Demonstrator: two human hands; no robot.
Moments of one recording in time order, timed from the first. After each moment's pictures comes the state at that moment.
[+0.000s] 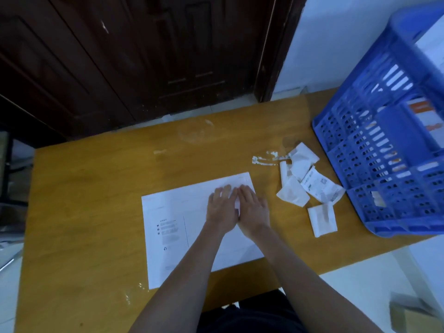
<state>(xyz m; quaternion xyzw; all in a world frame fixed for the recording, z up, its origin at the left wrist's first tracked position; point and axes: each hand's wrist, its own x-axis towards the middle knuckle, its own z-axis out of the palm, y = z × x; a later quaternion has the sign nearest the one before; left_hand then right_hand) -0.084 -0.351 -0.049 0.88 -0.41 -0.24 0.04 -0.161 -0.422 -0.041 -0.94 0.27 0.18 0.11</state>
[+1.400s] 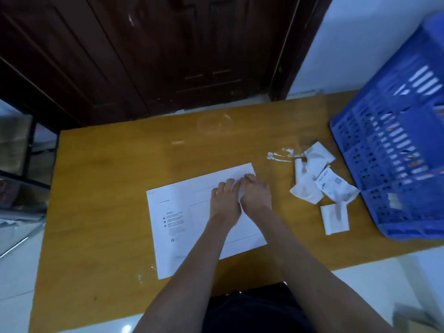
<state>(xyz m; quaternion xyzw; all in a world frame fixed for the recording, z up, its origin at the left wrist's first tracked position) -0.083 -0.323 -0.035 0.91 -0.37 -0.19 0.06 -0.124 -0.412 -0.028 -0.93 0.30 0.14 0.17</state>
